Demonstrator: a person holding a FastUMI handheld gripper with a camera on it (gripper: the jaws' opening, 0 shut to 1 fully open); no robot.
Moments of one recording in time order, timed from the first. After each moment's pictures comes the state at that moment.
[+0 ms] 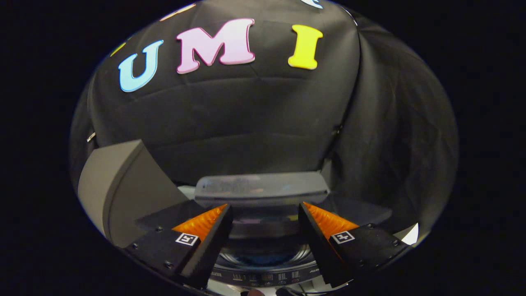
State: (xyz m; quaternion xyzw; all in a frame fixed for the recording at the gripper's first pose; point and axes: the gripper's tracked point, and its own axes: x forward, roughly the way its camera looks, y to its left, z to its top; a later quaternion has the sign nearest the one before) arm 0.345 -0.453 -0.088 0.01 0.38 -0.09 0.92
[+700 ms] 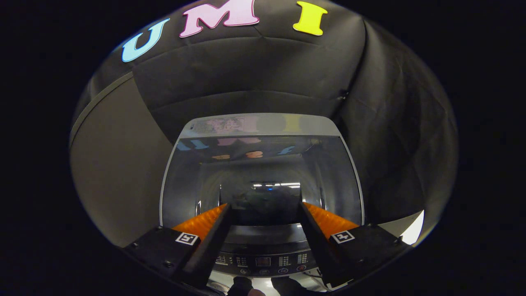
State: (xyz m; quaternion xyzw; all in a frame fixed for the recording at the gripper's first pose) arm 0.326 -0.456 -0.165 -0.01 0.45 -0.07 0.89
